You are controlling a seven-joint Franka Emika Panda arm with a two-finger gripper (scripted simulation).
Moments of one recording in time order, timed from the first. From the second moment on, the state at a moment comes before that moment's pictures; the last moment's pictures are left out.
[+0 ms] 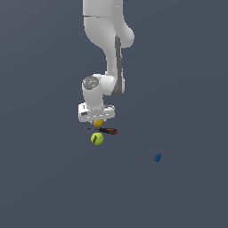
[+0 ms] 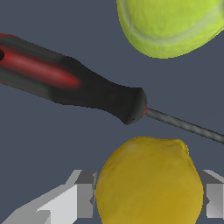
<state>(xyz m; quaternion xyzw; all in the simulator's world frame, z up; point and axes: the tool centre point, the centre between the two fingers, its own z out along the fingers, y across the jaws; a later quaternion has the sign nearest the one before) -0.097 -0.096 0.030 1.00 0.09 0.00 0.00</state>
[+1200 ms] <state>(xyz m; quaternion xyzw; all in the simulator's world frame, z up) -0.092 -0.099 0.132 1.00 0.09 0.00 0.00</state>
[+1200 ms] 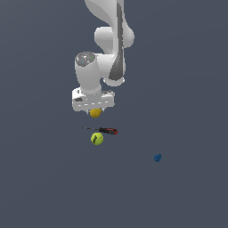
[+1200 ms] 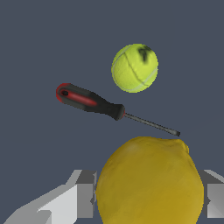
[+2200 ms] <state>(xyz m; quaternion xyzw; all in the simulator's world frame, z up) -0.078 -0.104 0.317 1.00 0.09 0.00 0.00</state>
